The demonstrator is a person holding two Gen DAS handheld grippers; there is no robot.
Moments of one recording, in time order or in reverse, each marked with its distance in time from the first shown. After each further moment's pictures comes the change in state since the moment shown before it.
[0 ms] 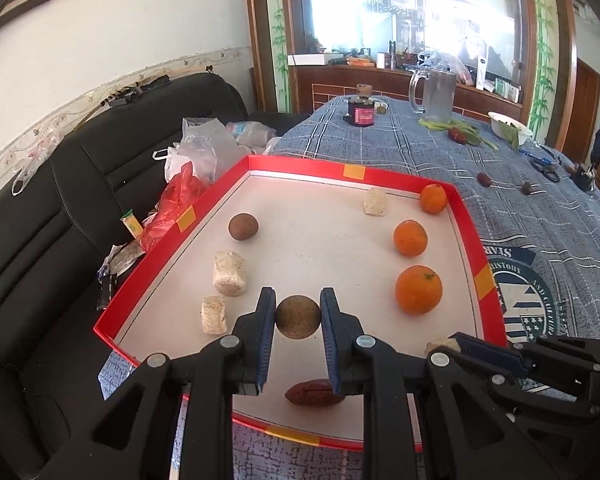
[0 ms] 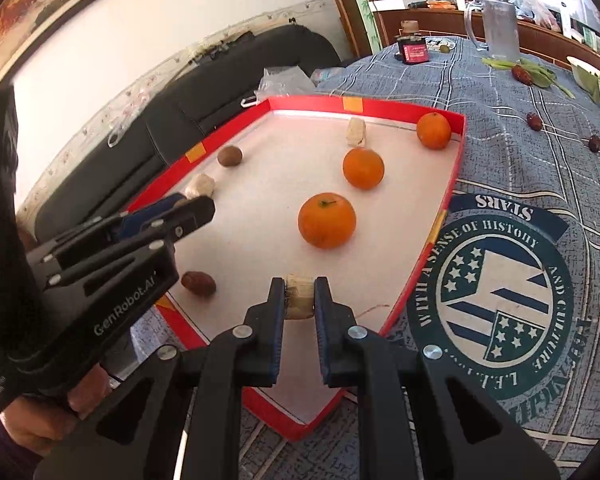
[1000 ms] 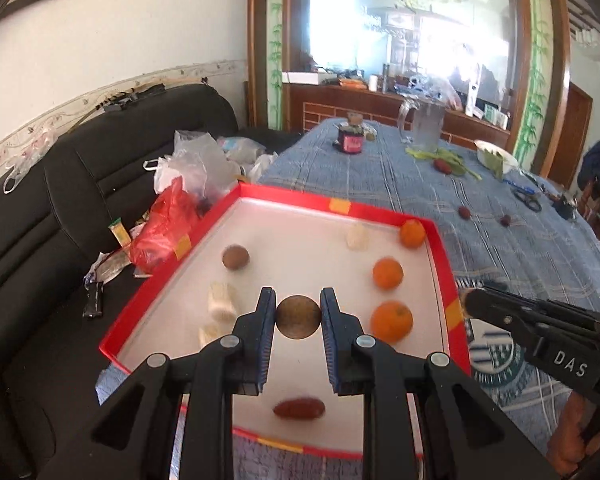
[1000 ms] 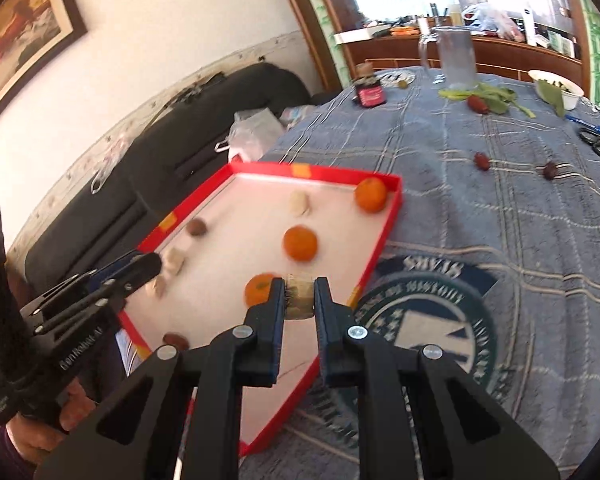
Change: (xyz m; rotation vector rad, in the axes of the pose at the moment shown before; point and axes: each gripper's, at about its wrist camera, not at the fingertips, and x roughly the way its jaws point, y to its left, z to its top) left arm -0.019 0.000 0.013 -0.034 -0.051 -0.077; right arm -0.040 -0.031 0.029 0.083 -0.114 -0.044
